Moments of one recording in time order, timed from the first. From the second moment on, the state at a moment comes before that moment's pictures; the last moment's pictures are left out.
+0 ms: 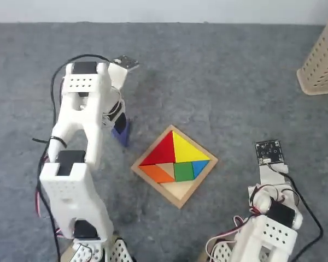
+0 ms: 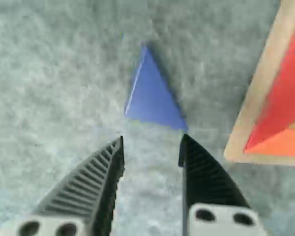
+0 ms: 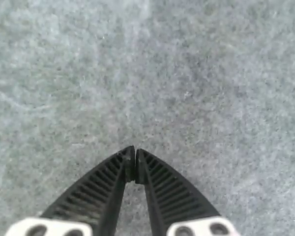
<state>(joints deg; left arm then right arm) -6.3 24.9 -11.4 94.1 -25.1 22.2 -82.0 91.3 61.5 32.0</state>
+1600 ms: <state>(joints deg) 6.3 -8.0 47.3 56.9 -23.5 22.2 -82.0 91.3 61.5 32.0</state>
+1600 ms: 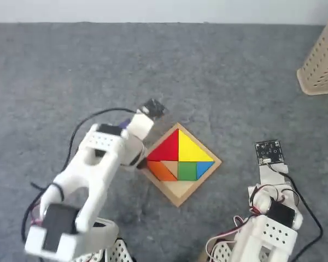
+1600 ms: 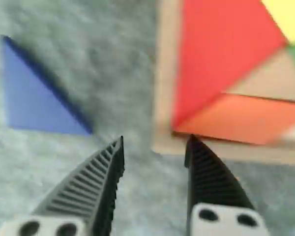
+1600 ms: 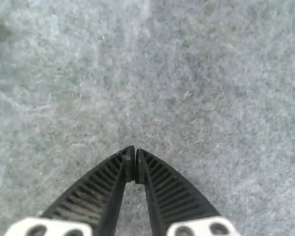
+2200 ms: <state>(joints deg) -2.5 0.7 20.3 63.4 -23.6 22.2 -82.0 91.3 61.5 32.0</state>
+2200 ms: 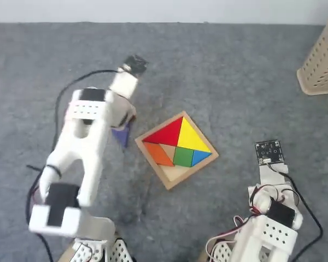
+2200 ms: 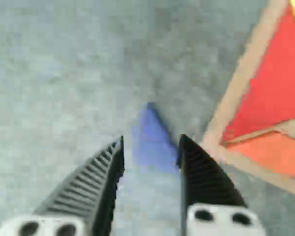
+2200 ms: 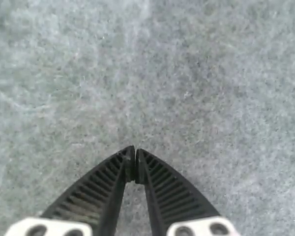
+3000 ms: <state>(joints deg) 12.3 -10.2 50.2 45.0 -23.6 22.2 -82.0 91.3 61.5 32.0</state>
